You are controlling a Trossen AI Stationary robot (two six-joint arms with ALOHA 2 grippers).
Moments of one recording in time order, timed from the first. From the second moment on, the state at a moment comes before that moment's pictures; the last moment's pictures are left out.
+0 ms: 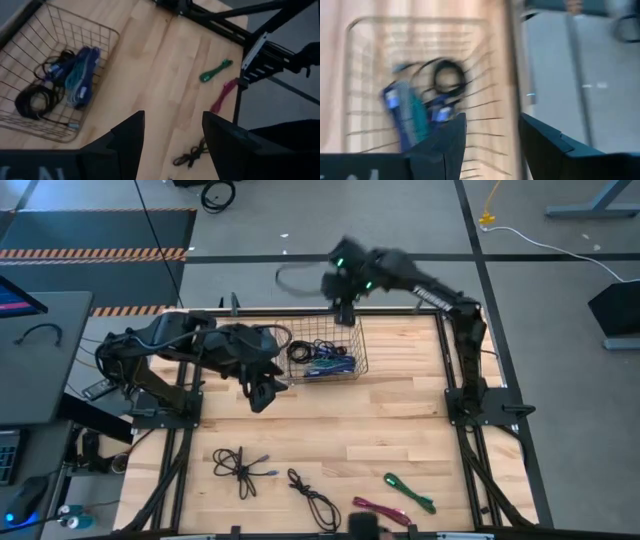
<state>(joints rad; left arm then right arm) -0.15 1.55 2.09 -1.32 -0.11 -0.54 -0.49 1.97 2.24 -1.20 -0.07 -0.46</state>
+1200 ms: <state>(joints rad) -0.22 1.55 2.09 -1.33 -0.25 -0.51 -0.62 2.31 2.31 -1.16 -0.24 -0.48</state>
